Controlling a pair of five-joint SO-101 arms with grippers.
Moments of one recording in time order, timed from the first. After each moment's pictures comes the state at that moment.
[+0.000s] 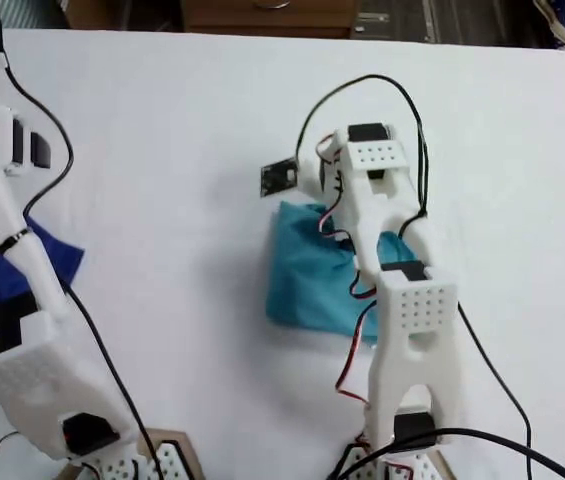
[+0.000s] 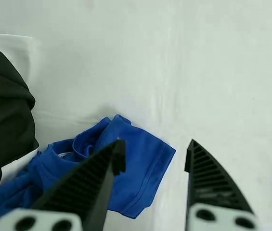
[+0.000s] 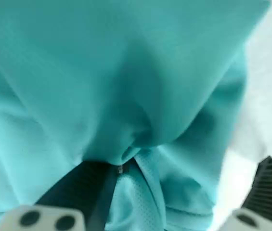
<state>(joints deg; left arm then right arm) -31.1 18.7 -45.1 101.3 -16.4 -10.7 46.6 -31.4 91.0 84.8</state>
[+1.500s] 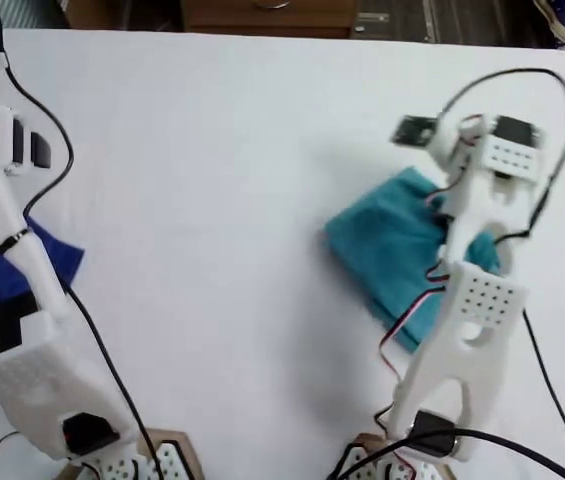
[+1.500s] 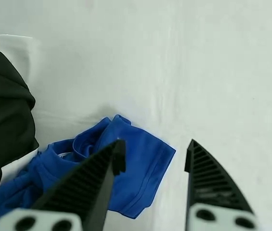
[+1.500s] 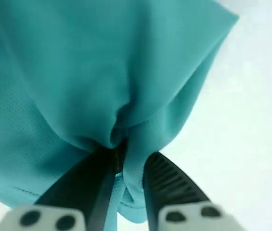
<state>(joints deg) -31.1 18.7 -45.1 101.3 -16.4 16.4 55.3 -55.0 95.7 79.5</state>
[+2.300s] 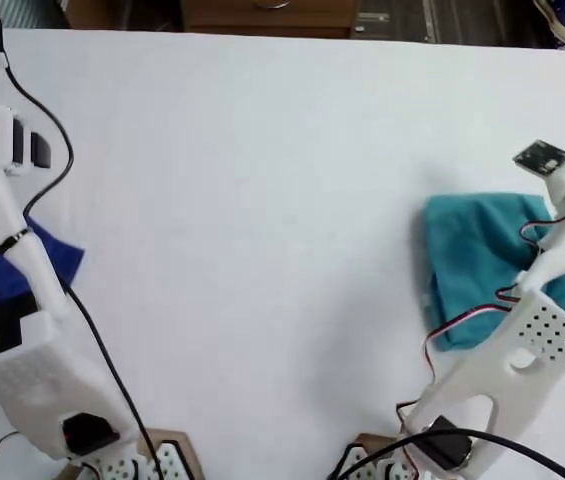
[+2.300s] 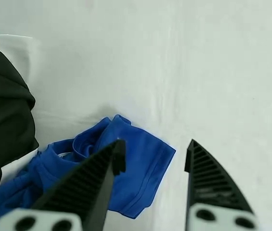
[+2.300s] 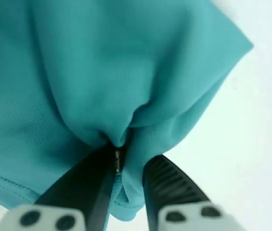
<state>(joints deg) -31.1 18.7 -45.1 101.3 -16.4 37.8 55.3 -55.0 92.0 78.9</state>
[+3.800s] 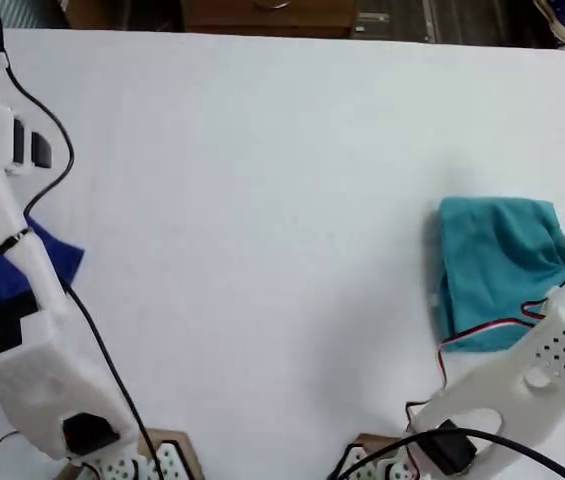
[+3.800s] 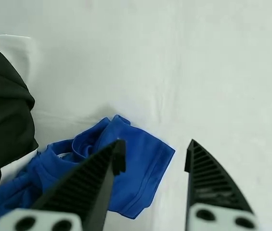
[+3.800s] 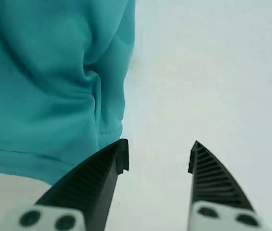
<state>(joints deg) -30.5 18.7 -45.1 101.3 -16.4 45.2 44.2 -58.3 97.8 65.2</state>
